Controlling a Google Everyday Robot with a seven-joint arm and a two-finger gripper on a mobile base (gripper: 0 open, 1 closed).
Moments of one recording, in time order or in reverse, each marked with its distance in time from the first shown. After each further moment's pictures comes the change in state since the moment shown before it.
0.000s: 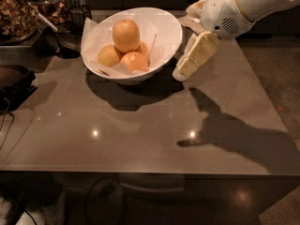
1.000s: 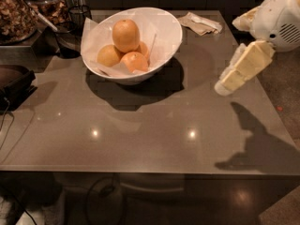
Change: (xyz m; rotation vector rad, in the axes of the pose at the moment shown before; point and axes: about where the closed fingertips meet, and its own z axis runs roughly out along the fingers) arm 0.064 0.031 -0.070 0.031 0.135 0.160
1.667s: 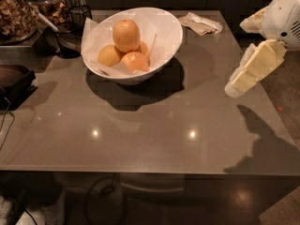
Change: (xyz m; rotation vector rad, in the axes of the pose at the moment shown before) arm 0.013 0.004 -0.013 -0.016 0.053 0.018
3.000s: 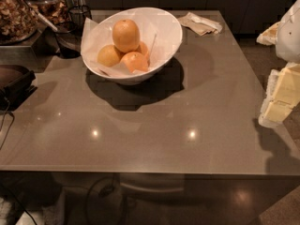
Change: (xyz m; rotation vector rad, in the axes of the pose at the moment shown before) arm 0.053 0.031 -0.020 0.008 0.341 -0.142
